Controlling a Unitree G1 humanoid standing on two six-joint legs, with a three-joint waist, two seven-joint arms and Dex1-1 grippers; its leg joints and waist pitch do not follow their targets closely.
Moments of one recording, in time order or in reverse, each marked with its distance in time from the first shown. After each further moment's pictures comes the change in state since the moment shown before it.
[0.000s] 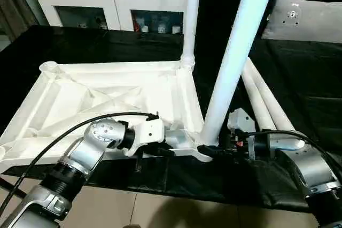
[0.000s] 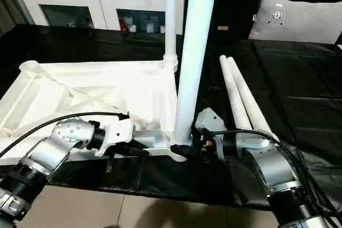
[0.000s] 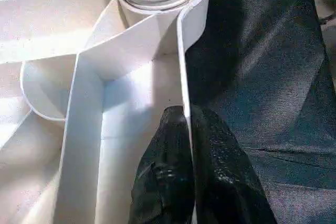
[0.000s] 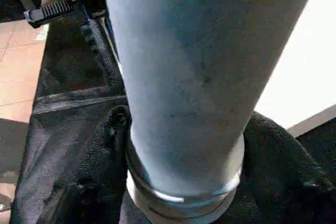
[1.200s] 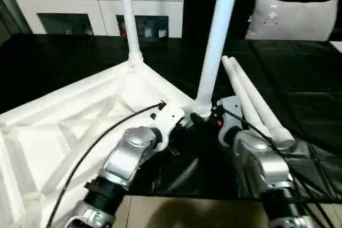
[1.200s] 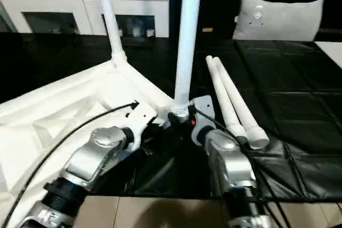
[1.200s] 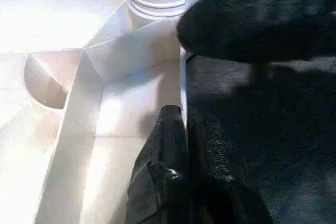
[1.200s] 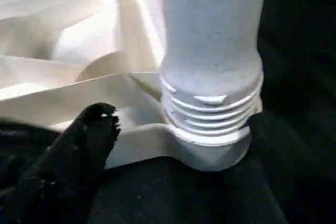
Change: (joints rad) left arm 0.055 -0.349 0.136 -0.122 0.081 0.509 0.620; right arm -0.027 0.354 -0.171 0.092 -0.064 0.151 -0.622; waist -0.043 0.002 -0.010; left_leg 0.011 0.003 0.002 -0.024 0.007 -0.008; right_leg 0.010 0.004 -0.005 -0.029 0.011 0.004
